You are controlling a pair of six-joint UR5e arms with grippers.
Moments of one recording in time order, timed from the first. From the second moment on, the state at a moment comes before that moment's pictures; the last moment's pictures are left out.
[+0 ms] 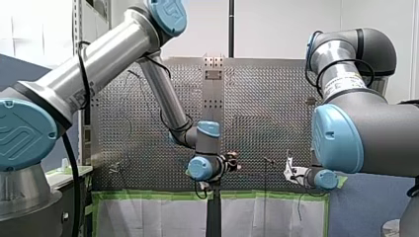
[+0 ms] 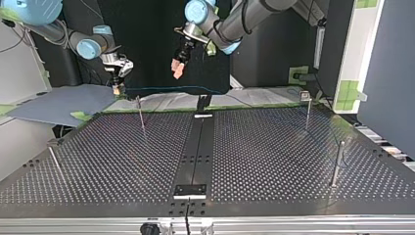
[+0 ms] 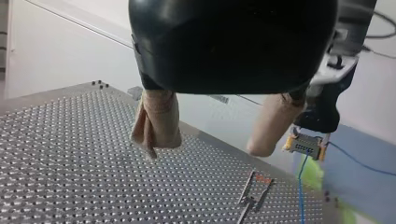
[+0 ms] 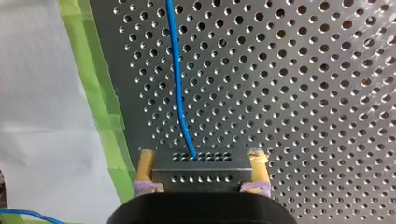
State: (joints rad) left arm -0.81 -2.36 -1.83 -2.18 -1.85 -2.07; right arm 1.63 -0.62 1.76 -0.92 1.26 1.68
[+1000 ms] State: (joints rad) left arm -0.77 -2.55 -1.60 -2.21 -1.84 -2.03; right arm 1.62 -0.62 1.76 -0.89 1.25 1.66
